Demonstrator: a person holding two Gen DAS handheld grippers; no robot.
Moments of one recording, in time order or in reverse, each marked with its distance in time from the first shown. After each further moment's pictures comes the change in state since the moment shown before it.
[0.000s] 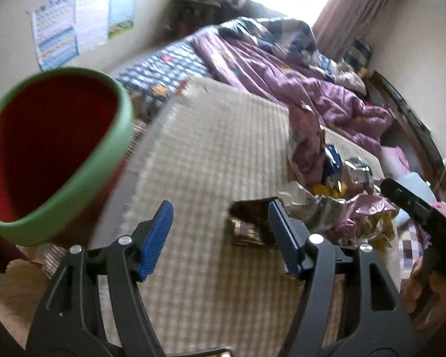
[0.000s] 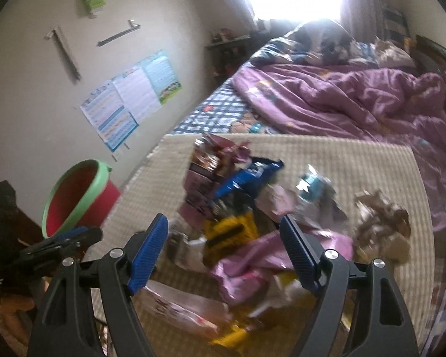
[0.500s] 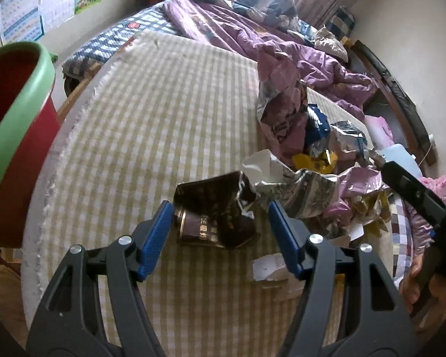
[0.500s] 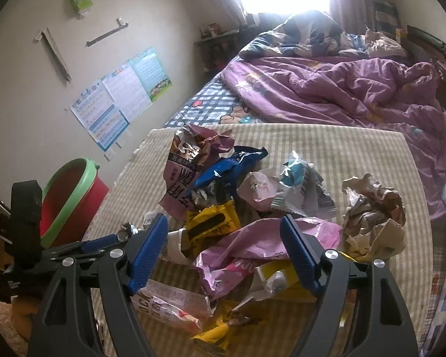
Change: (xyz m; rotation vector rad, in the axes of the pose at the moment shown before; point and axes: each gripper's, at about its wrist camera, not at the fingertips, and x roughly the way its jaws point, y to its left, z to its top) left arm 0.057 -0.032 -0.007 0.034 0.163 -0.112; right arm 0.003 -0.007 -0.007 0.026 0.023 -0.026
